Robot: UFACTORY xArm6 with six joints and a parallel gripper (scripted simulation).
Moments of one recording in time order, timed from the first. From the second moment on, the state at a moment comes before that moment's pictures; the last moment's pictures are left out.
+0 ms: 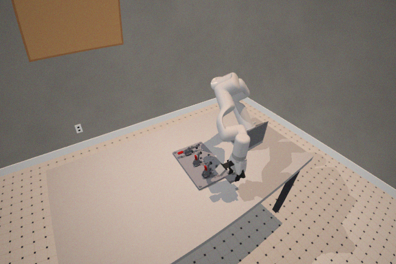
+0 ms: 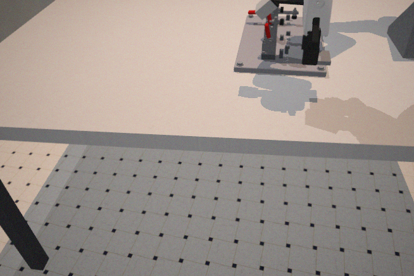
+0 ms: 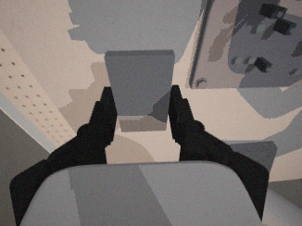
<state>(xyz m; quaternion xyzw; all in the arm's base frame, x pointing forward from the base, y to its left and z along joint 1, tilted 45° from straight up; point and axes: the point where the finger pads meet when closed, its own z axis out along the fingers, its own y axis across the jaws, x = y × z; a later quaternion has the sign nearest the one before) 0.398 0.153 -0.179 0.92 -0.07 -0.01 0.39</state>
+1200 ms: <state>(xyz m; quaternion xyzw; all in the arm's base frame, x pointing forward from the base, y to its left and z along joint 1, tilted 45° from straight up) 0.397 0.147 -0.174 0.92 -0.07 -0.01 0.39</state>
